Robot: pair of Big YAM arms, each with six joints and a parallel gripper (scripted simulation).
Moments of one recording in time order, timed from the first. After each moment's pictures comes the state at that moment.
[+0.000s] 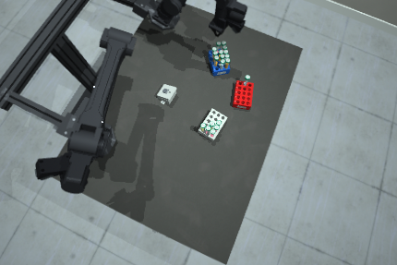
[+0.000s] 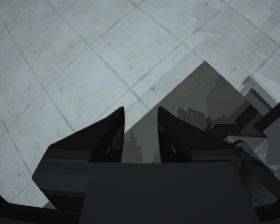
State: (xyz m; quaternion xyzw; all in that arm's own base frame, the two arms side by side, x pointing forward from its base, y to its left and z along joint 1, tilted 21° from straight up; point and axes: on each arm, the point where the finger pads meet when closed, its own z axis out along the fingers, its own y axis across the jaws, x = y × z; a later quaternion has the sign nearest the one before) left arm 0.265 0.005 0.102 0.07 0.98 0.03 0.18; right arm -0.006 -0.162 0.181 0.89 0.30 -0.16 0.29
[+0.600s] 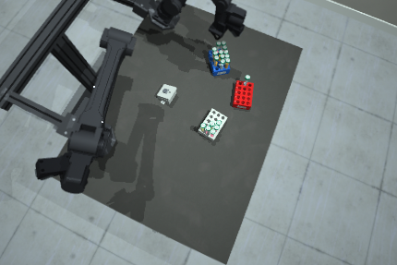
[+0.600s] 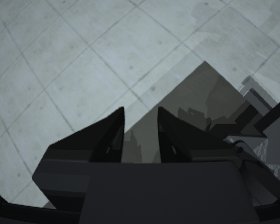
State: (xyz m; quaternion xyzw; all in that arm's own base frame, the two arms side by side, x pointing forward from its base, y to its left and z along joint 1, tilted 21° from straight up) left arm 0.275 0.001 0.084 0.08 0.98 0.03 0.18; right arm -0.006 -0.162 0.181 0.89 0.30 -0.16 0.29
